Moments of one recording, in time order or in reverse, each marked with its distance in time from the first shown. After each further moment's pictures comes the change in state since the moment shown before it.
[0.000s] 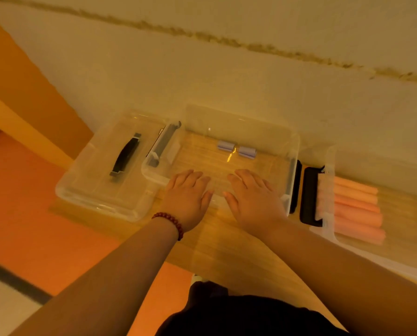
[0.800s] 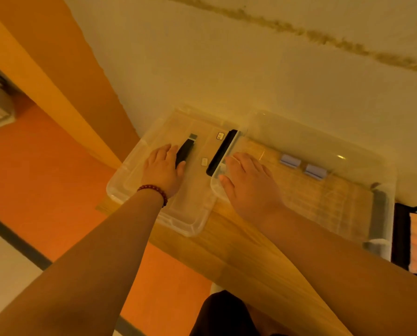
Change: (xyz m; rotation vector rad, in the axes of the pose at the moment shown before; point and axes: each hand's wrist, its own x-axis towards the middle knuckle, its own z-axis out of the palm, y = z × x) left_hand 0.041 -0.226 -0.004 -0.140 0.133 -0.419; right_hand 0.129 -0.139 0.017 0.038 0.106 -0.123
